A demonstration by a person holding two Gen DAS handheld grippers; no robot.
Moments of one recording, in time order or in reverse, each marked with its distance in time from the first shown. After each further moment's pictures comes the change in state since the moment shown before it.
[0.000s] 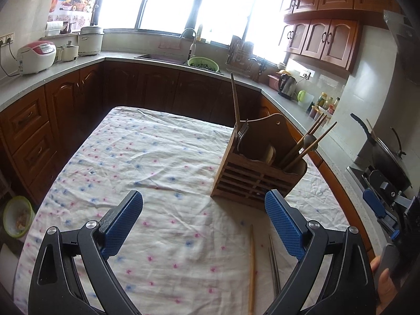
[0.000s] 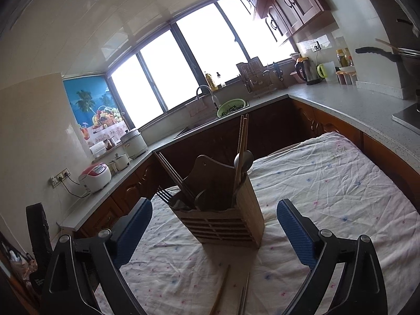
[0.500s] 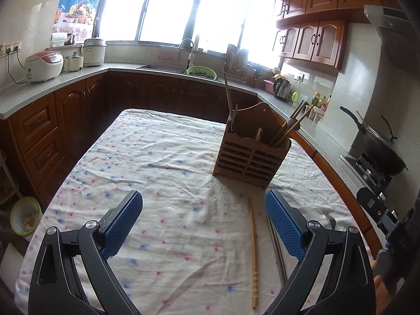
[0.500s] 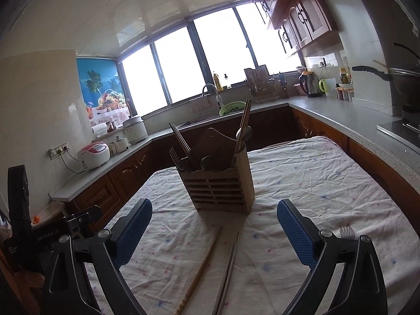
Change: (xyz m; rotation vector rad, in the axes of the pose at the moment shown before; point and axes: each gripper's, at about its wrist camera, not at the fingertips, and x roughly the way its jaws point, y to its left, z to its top) left arm -0.066 0.000 -0.055 0.053 -0.071 0.010; right arm -0.061 0.018 -0.056 -0.138 -0.017 -0.030
